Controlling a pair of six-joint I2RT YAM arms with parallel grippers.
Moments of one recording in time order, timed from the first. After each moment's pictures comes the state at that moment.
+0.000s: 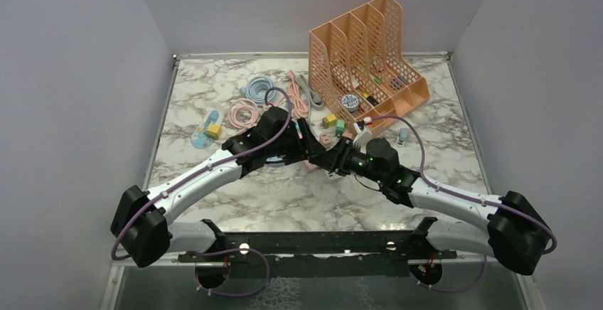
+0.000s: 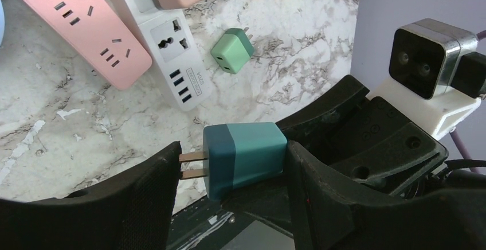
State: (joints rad) left arm -0.76 1.26 0.94 -0.33 0.16 -1.02; right arm 0.81 1.15 0.50 0.39 -0.14 1.00
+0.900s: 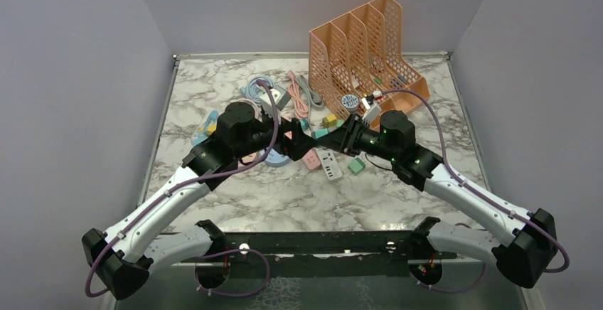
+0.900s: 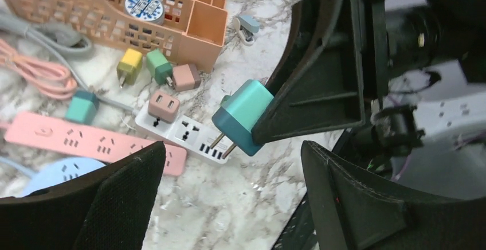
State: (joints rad) left arm -0.72 1.00 1.00 -0.28 0.23 -0.40; right arm 0.71 1.06 0.77 0.04 -0.26 0.94
